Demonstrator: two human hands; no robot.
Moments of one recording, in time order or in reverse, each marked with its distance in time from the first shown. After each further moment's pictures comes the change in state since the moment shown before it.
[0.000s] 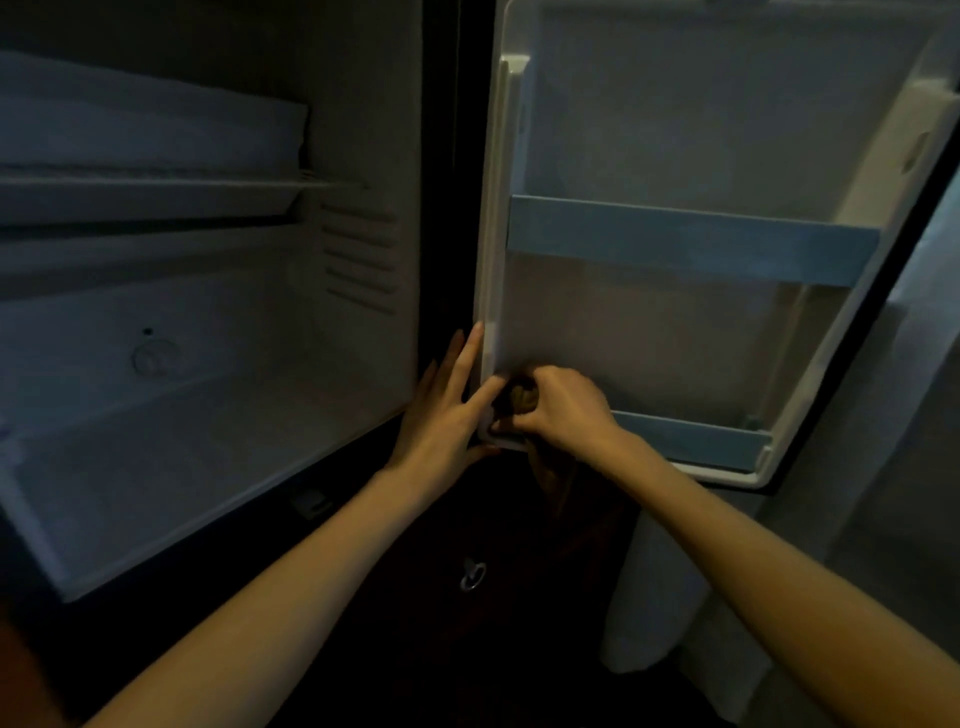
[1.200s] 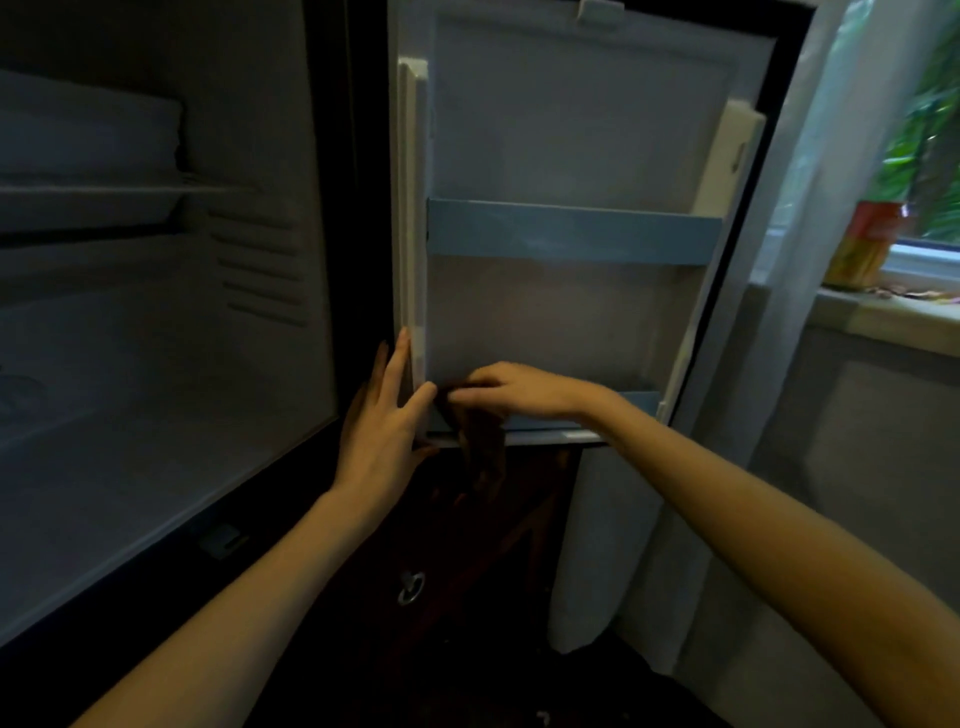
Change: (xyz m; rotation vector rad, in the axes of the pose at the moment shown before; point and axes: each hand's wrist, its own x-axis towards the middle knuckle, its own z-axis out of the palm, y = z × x) left_hand 0.009 0.012 0.015 -0.071 0.013 -0.085; right_hand -0.005 0.020 -0.047 0.341 -0.409 -0.065
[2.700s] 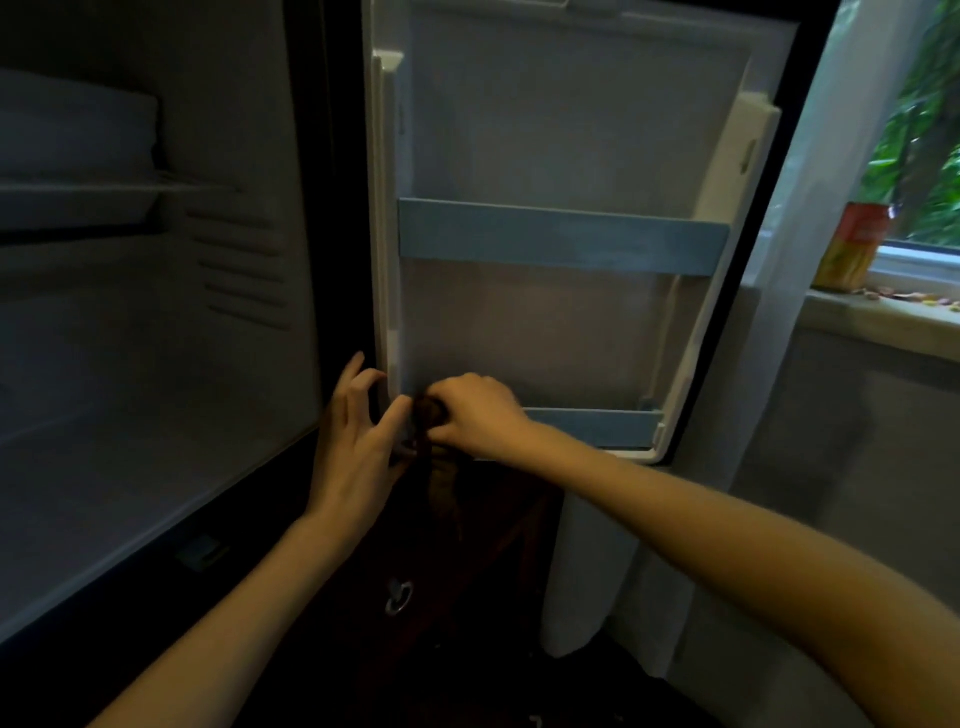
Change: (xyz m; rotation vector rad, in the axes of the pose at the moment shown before) left_hand -0.012 -0.001 0.002 0.042 0.177 0.001; right_hand 0.018 -0.005 0.038 -0.554 0.286 -0.003
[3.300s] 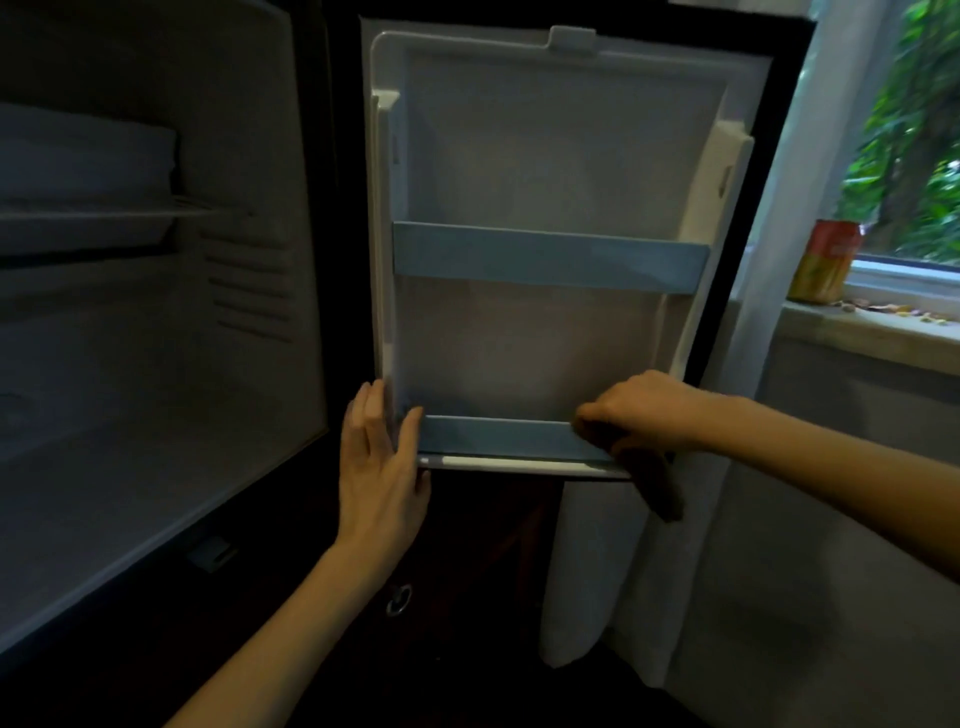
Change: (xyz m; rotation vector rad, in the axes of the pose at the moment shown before) left_hand -0.016 0.035 -0.005 0.117 0.032 -0.036; right_hand -0.095 0.102 -0.084 -0.626 -0.405 -0.065
